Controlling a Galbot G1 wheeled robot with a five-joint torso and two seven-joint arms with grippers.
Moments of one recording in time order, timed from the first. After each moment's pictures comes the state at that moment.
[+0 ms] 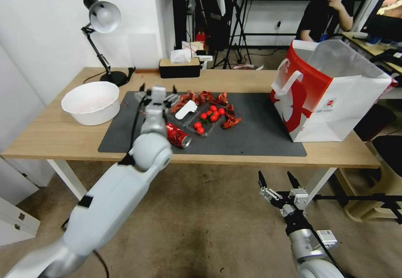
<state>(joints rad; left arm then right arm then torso) 0.69 -1.14 0.04 -1.81 -0.41 0.32 -0.67 -1.69 1.28 0.49 1.99 0.36 0.24 0.02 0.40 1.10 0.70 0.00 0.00</state>
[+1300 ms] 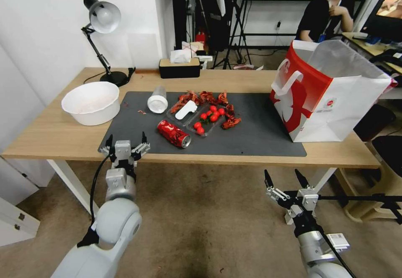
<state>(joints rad) 1.35 -1.15 -0.29 -2.06 -0.27 0.14 -0.55 -1.74 1.25 0.53 2.05 0.34 0.25 0.03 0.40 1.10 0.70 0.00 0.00</state>
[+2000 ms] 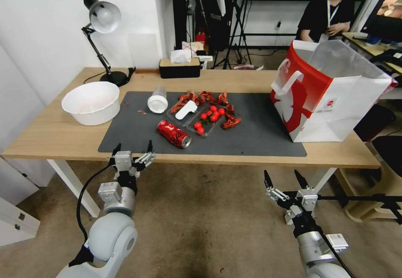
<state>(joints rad) 1.37 -1.16 -0.29 -2.10 -0.46 0.07 -0.43 -1.74 1.26 0.52 2.04 0.34 0.25 0.03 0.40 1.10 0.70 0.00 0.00</state>
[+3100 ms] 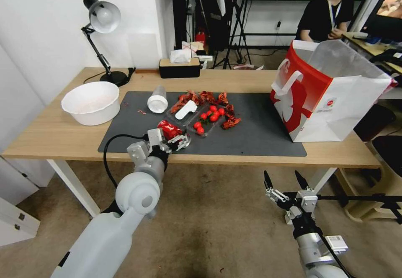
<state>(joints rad) 1.08 -1.14 -0.14 -2.10 -0.93 0.35 -0.63 -1.75 1.28 0.53 2.05 0.32 0.25 0.03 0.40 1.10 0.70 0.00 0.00</state>
